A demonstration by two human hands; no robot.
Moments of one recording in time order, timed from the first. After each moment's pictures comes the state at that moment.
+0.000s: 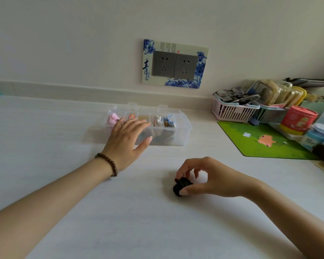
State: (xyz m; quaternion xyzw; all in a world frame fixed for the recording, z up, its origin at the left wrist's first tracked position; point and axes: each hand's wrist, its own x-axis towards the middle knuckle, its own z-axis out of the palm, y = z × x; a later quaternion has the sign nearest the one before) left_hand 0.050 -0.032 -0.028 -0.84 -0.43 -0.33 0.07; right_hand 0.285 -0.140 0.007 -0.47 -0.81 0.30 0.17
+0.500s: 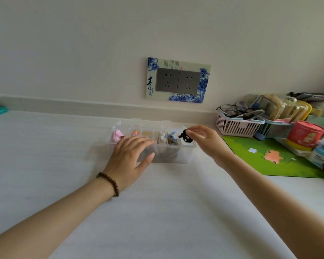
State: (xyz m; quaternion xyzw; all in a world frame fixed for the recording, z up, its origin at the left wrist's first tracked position) left_hand 0.046 -0.030 -0.028 -0.84 -0.40 -0.37 0.07; right_hand 0.290 -0.026 0.024 -0.58 -0.62 0.25 0.45
